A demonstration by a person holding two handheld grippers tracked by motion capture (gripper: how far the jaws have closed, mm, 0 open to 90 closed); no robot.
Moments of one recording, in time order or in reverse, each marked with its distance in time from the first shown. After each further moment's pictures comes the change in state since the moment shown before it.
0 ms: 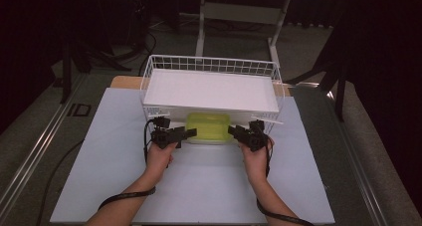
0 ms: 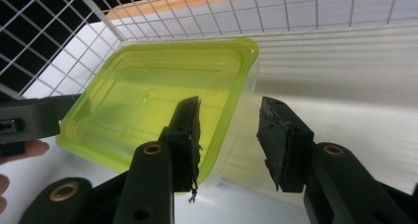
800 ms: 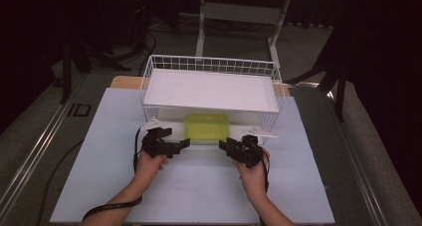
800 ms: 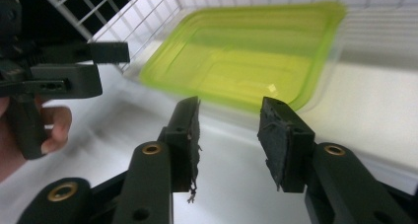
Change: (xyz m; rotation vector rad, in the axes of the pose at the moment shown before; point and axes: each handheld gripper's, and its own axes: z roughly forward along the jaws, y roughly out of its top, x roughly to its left) left arm -0.005 -0.022 -0.031 -0.063 0.055 0.256; right arm 0.042 -0.031 -0.027 0.032 0.106 -0.121
